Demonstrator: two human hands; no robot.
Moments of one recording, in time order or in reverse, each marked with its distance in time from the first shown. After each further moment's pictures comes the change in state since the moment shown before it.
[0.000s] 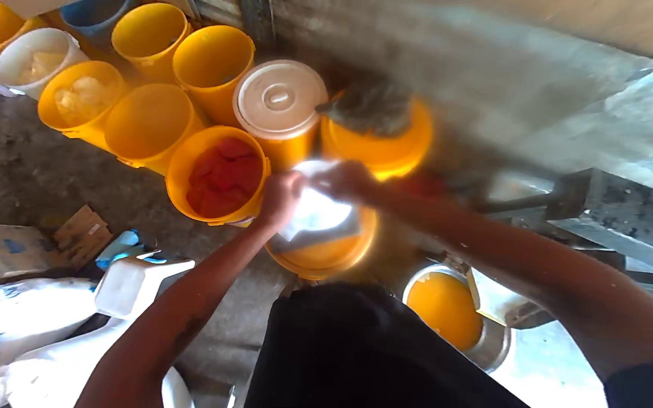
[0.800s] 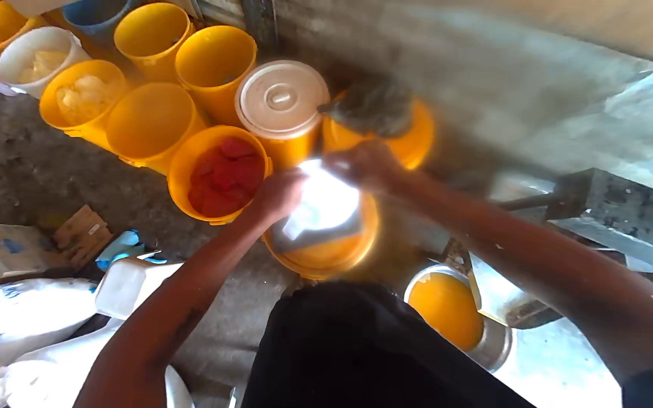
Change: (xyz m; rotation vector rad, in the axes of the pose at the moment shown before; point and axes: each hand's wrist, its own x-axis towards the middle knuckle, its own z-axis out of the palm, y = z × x) left_hand 0.009 -0.012 -0.027 0.345 -0.247 0.407; right_hand -0.013 -0.006 -0.042 0.048 0.135 0.034
